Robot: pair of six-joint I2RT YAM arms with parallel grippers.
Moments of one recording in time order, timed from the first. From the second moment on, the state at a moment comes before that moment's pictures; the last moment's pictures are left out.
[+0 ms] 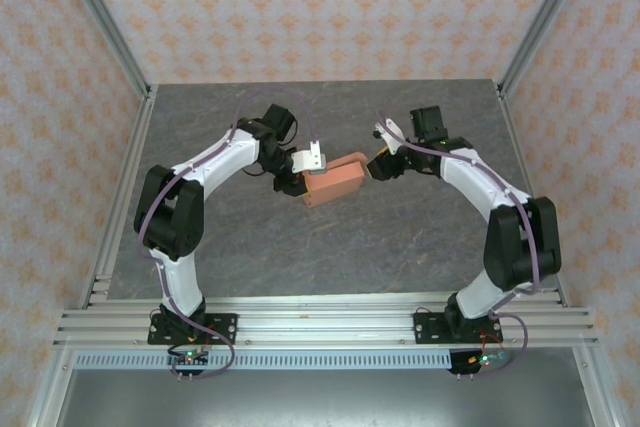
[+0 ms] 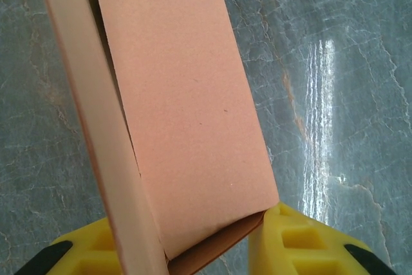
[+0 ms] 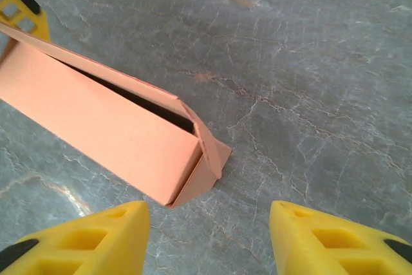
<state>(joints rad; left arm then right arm) -0.39 1.89 1.48 -0.91 0.48 0.94 0.24 1.62 1.17 -0.49 -0.53 -0.43</state>
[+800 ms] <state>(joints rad) -0.38 1.90 1.50 -0.92 0.48 0.95 0.24 1.80 1.43 -0.63 -0.62 -0.63</state>
